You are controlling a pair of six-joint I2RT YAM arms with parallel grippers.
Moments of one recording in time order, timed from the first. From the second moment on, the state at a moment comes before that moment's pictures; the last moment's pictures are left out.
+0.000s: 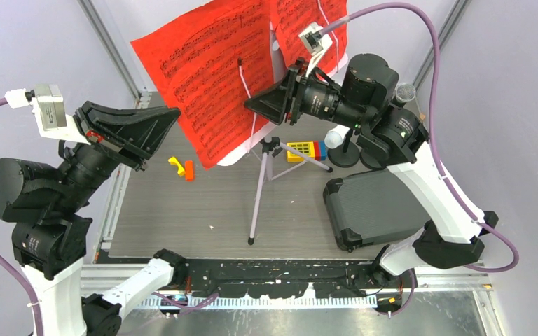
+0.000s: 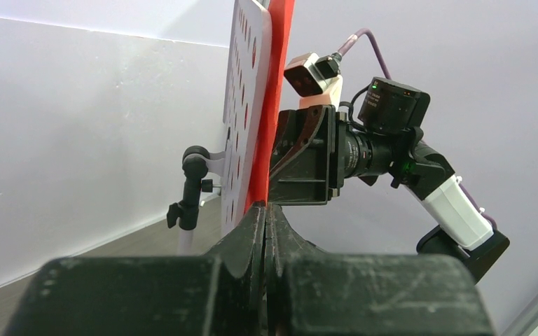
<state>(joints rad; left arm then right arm) -0.40 0.88 1.79 -0.48 0.40 -0.42 0.86 1.47 2.06 -0.53 -0.30 0.43</state>
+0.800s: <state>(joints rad) -0.40 0.77 1.78 -0.55 0.32 -0.35 0.86 1.40 1.94 -0.41 -0.25 0.45</state>
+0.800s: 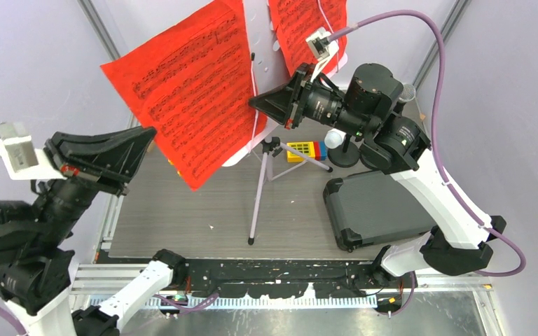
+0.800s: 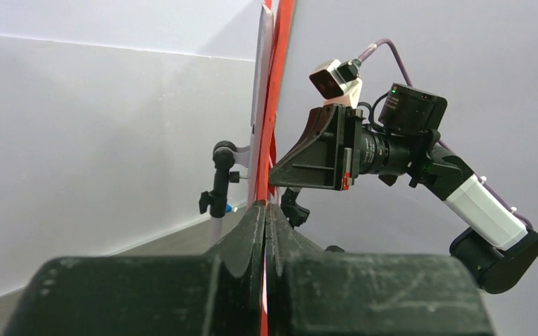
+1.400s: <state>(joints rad) -0.40 0.59 1.84 -0.81 -0.03 -0.23 0.86 1.40 1.94 -0.41 -0.23 0.44</state>
